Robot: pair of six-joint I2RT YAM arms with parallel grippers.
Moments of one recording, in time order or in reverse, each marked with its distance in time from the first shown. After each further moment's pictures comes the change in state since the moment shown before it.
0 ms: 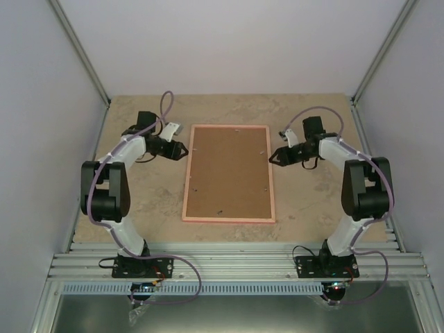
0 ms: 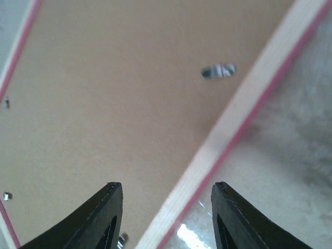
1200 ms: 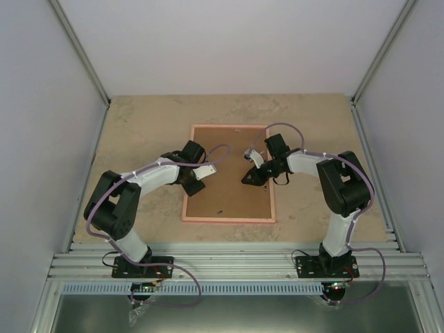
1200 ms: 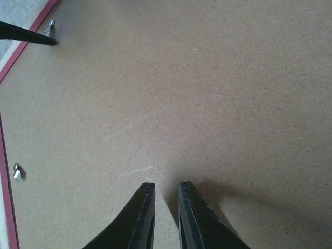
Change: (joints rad) left arm -0.456 -0.140 -0.251 -0.052 -0.566 0.257; right arm 0.306 0.080 -0.112 0.248 -0.053 -0.054
